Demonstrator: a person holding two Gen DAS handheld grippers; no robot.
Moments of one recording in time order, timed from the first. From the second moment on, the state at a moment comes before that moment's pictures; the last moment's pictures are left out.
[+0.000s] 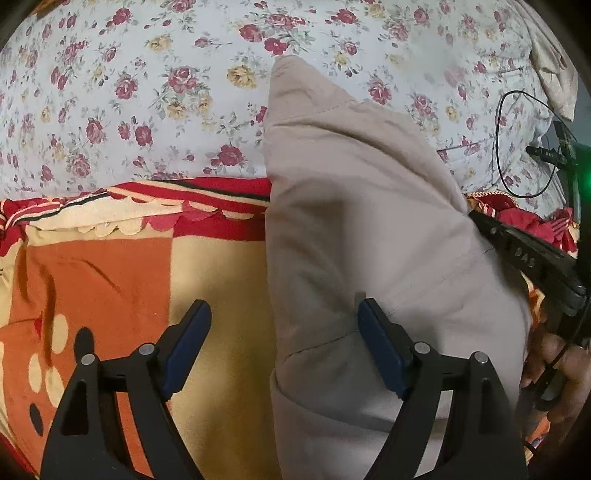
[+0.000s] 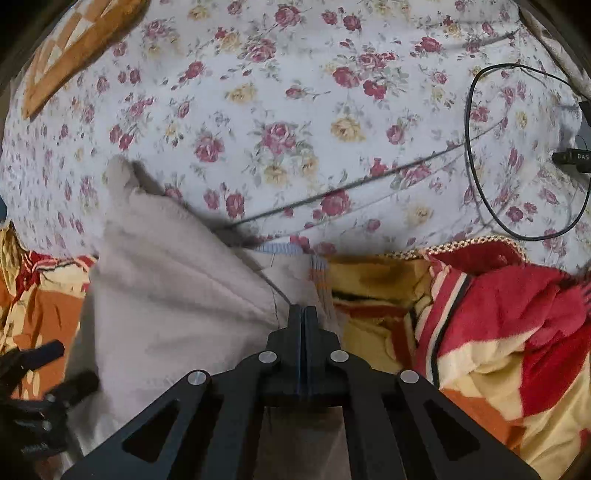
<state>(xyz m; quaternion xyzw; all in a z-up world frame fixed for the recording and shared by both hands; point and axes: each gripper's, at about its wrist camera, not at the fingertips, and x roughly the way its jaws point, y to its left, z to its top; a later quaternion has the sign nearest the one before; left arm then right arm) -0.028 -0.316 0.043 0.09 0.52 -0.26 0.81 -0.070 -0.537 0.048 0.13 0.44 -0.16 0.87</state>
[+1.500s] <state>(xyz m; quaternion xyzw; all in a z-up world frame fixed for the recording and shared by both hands) -0.036 -0.293 0.015 -0.01 0.57 -0.36 0.74 -0.125 -0.560 0.000 0.37 0.44 0.07 0.81</state>
